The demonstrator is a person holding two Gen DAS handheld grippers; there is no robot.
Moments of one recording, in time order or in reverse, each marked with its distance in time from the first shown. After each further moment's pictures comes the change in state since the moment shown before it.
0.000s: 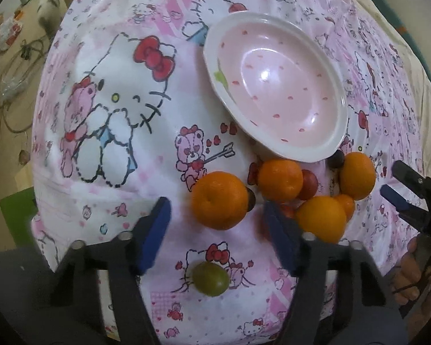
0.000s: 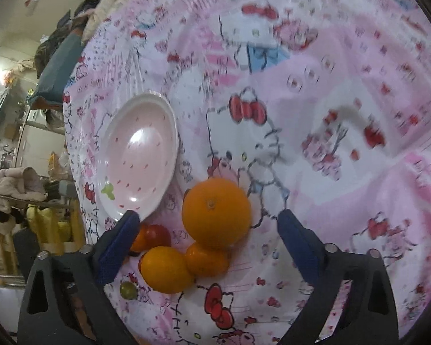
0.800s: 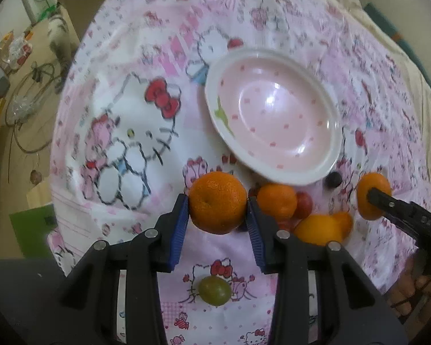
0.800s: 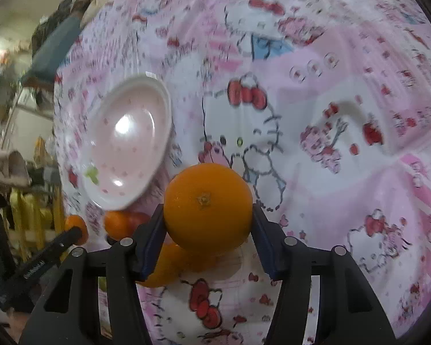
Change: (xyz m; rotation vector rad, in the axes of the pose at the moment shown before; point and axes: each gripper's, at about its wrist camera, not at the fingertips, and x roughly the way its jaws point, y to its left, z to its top) left arm -0.031 -0.004 0.007 0.020 -0.168 0.045; right arm -0.002 0.011 -0.012 -0.069 -0.026 -0.089
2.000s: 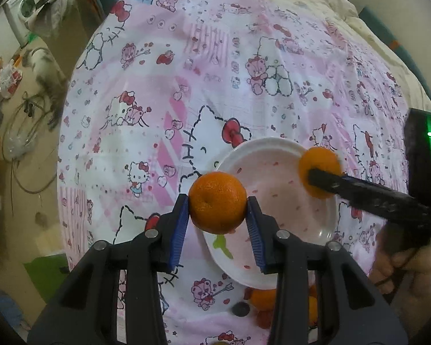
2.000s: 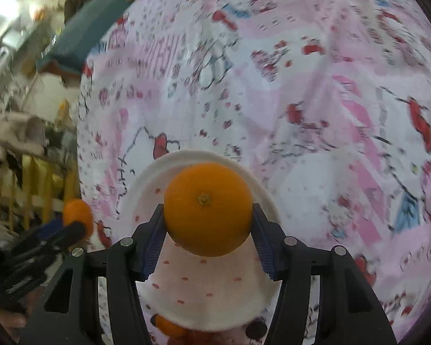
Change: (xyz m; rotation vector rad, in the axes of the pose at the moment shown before) left arm 0.007 -0.006 0.130 0.070 -0.007 -0.011; right arm 0.091 0.112 0.136 -0.274 0.113 0.087
